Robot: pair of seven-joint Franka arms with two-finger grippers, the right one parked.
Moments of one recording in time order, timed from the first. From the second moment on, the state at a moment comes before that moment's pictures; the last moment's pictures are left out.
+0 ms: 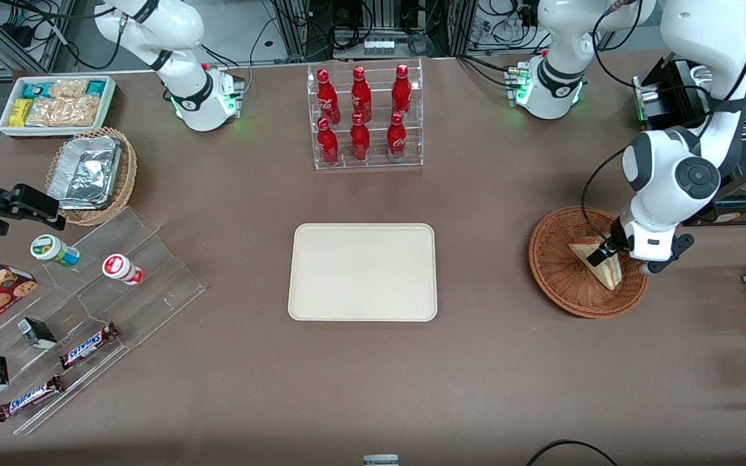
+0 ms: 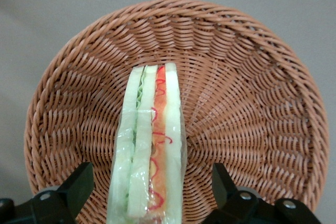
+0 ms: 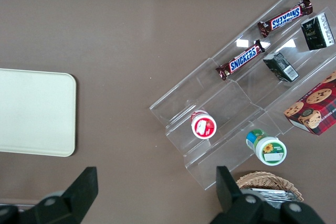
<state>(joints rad) 0.00 0.19 0.03 -2.33 0.04 2.54 -0.63</state>
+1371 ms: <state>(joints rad) -0.32 -0.04 0.00 -1.99 0.07 1.89 -0.73</state>
